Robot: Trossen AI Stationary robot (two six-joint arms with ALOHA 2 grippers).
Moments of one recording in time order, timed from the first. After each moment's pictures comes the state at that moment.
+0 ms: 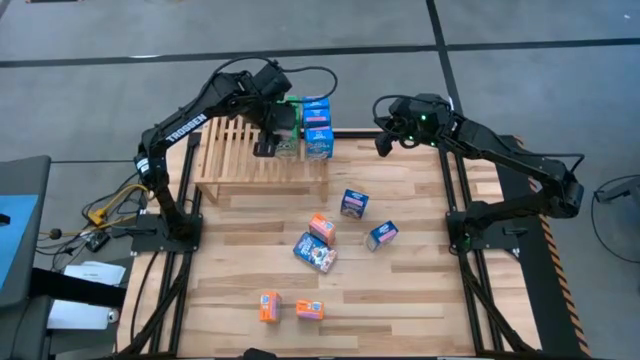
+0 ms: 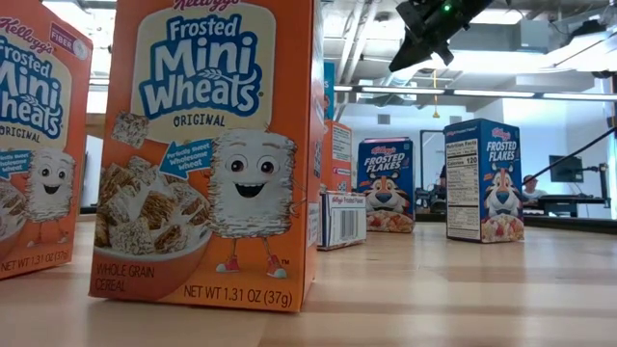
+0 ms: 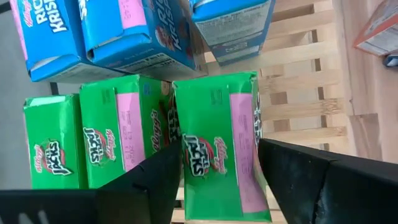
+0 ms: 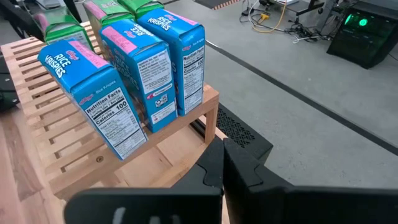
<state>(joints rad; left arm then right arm) 0.54 1.76 2.07 -1.34 -0.07 0.71 -0.53 1.18 1.16 -0.41 0.16 0.08</state>
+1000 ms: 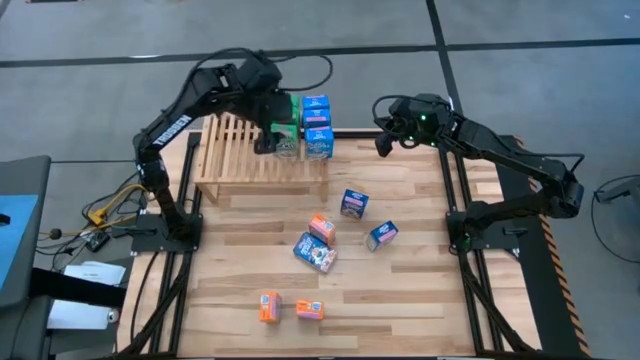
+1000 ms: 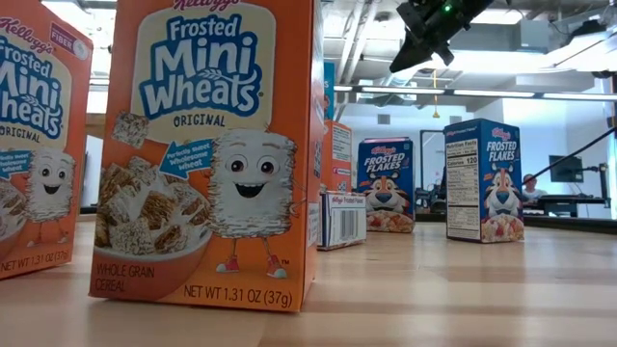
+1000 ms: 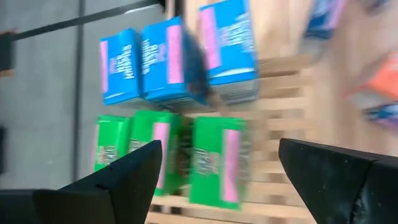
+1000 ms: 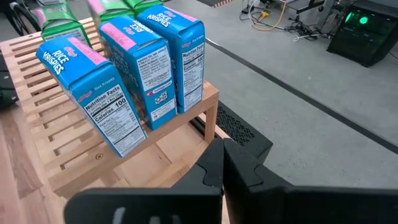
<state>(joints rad) 0.48 1.76 2.30 -1.42 -0.06 0.56 -0.53 1.18 1.16 -0.41 0.16 0.08</state>
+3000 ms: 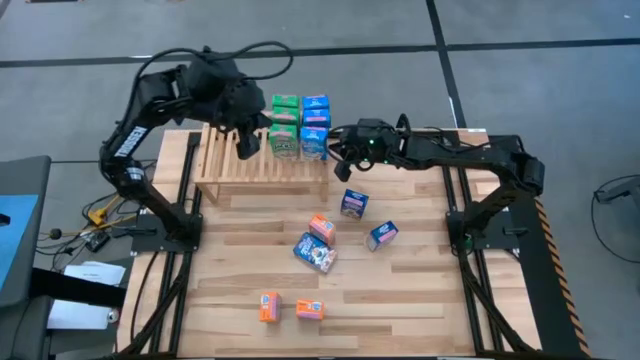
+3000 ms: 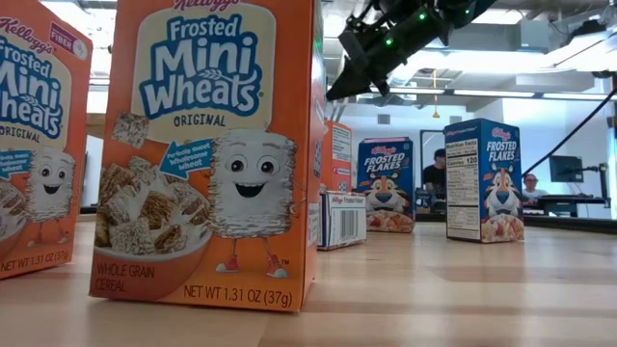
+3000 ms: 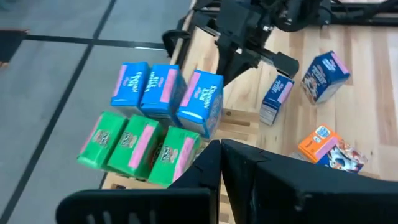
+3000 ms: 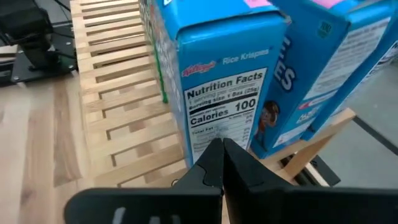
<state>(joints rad) 0.40 1.58 2.31 -1.38 -0.05 0.22 -0.35 1.53 1.16 -0.07 0.10 0.02</state>
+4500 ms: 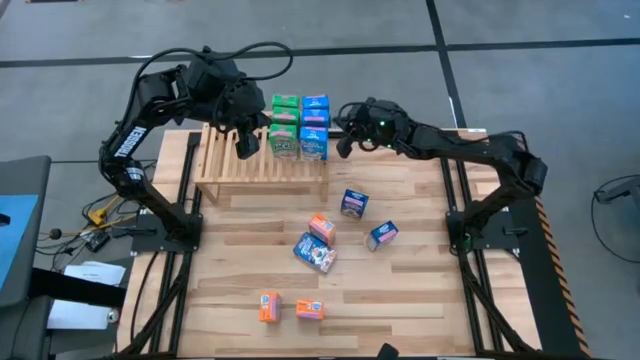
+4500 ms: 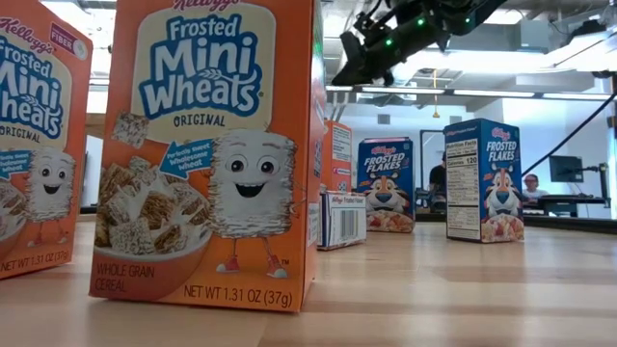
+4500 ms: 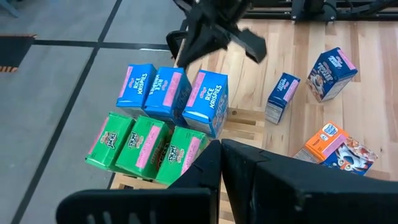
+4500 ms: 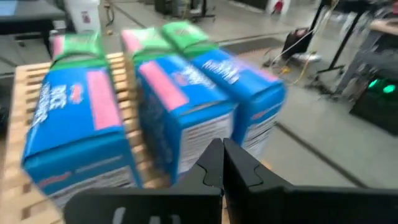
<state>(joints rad) 0.40 1.58 2.30 -1.38 -0.07 0.25 -0.47 1.52 1.16 0.12 0.11 -0.05</state>
